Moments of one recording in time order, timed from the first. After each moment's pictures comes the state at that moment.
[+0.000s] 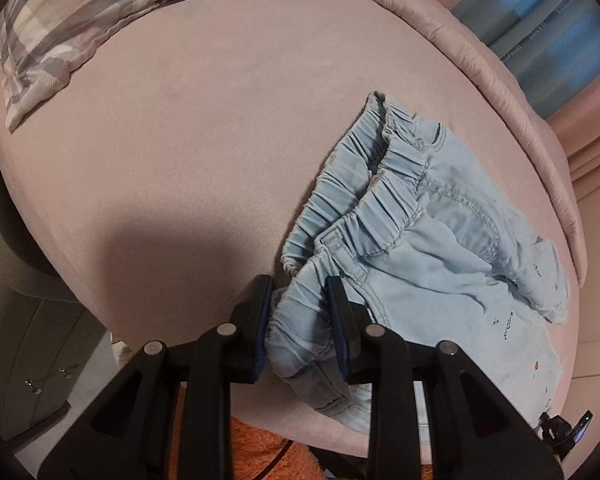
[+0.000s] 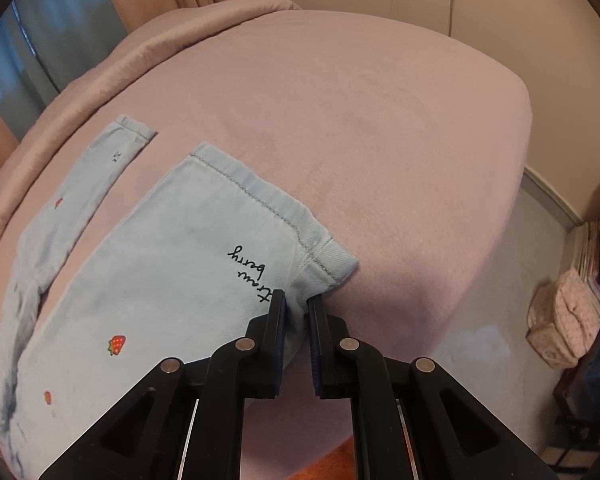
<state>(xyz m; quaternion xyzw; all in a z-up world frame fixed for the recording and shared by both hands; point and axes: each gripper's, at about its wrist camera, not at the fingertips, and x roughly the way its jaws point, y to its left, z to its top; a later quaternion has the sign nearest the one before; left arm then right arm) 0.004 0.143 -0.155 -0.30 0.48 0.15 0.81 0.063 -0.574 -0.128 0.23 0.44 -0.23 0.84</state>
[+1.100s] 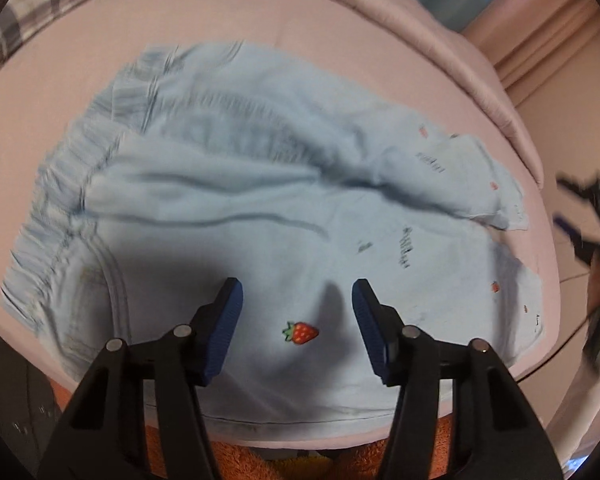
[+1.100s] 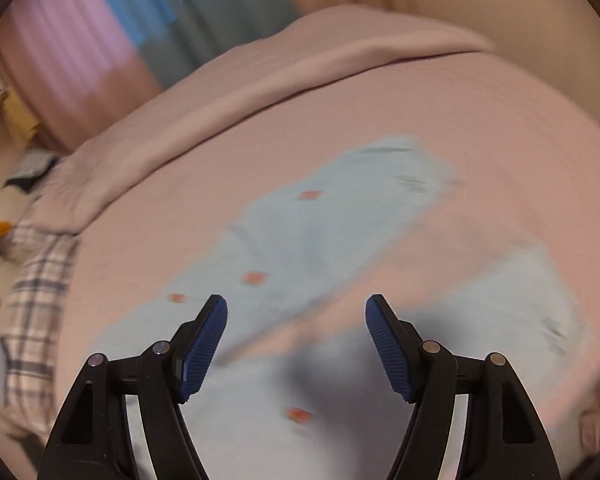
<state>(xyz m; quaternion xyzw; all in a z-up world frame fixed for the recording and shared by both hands) 0.051 0.023 -0.155 -0.24 0.52 -0.01 0.82 0.178 -0.395 -0.021 0.19 0.43 0.03 0.88</state>
